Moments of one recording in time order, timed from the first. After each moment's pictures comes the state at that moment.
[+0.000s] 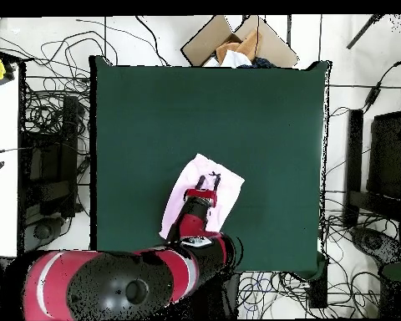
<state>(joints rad) 0.18 -0.08 -0.45 1.85 0.05 -0.86 1.86</state>
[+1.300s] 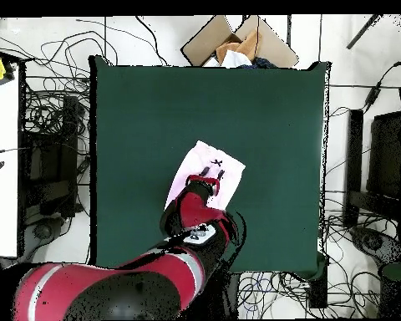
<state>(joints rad) 0.15 -0.22 -0.43 1.76 0.04 -0.39 1.86</state>
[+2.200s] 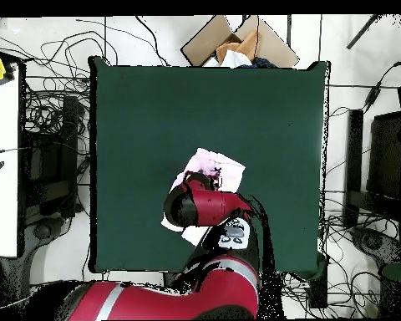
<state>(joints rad) -0.05 -0.43 -0.21 1.75 -0.15 -0.05 1.86</state>
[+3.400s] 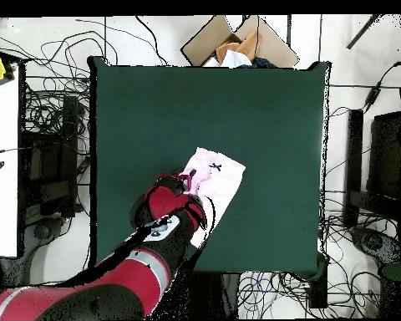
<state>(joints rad) 0.27 -0.24 -0.39 1.67 0.00 -0.19 1.86</state>
